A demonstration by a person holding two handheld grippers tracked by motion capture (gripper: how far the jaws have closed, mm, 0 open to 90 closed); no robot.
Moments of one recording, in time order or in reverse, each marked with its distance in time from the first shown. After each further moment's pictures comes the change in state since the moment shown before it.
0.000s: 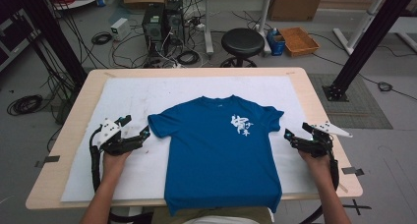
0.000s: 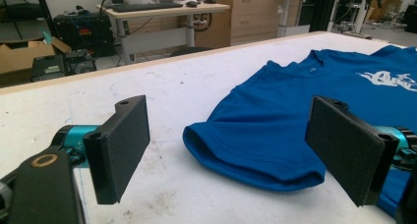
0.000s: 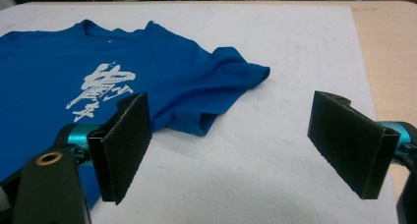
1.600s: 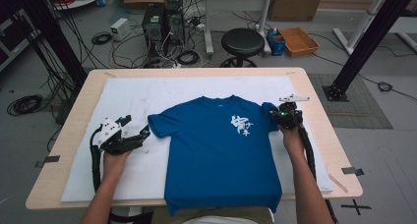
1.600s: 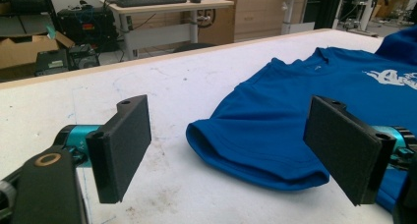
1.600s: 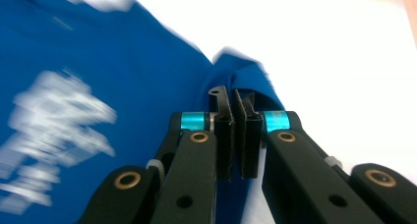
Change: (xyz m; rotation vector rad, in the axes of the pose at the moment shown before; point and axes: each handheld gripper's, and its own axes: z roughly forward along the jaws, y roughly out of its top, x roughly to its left) left arm 0.000 0.000 0.001 0.017 0.013 -0.005; right arm 0.047 0.066 0.090 0.216 -0.062 -0.138
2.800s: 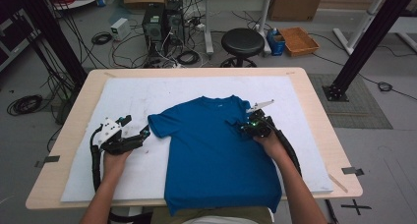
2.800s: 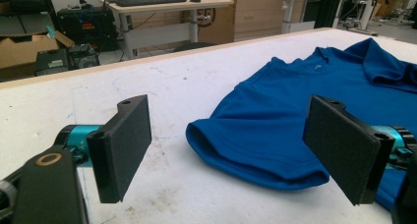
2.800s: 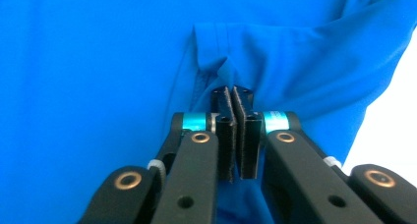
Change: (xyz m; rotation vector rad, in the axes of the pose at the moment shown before) left arm 0.000 0.000 0.000 0.002 0.001 0.003; right arm 0.068 -0.003 0.023 0.216 0.319 -0.174
